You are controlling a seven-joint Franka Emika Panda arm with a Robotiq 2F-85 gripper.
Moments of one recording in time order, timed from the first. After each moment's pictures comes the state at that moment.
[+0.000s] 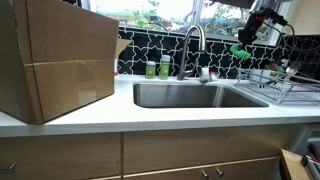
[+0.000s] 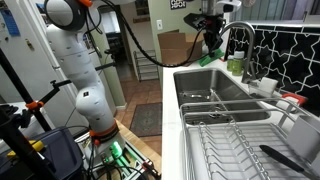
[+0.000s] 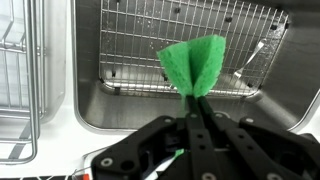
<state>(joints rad) -0.37 -0.06 -0.36 -1.73 0.18 1.76 -0.12</state>
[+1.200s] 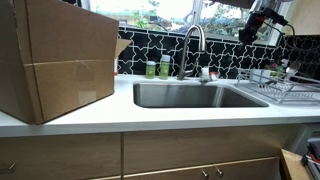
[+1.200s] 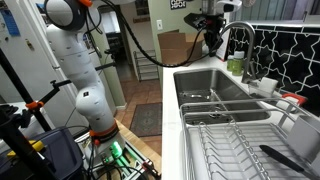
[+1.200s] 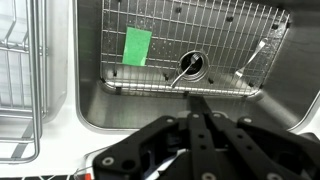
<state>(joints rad) -0.37 -0.06 -0.36 -1.73 0.18 1.76 -0.12</state>
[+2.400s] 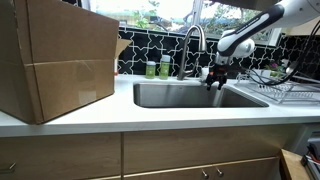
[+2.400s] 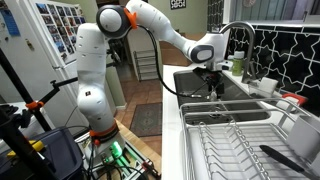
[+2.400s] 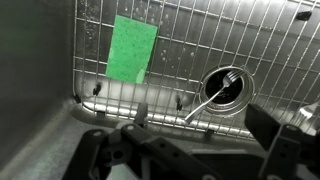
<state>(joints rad) -0.30 0.31 -0.26 -1.93 0.12 2.29 -0.06</state>
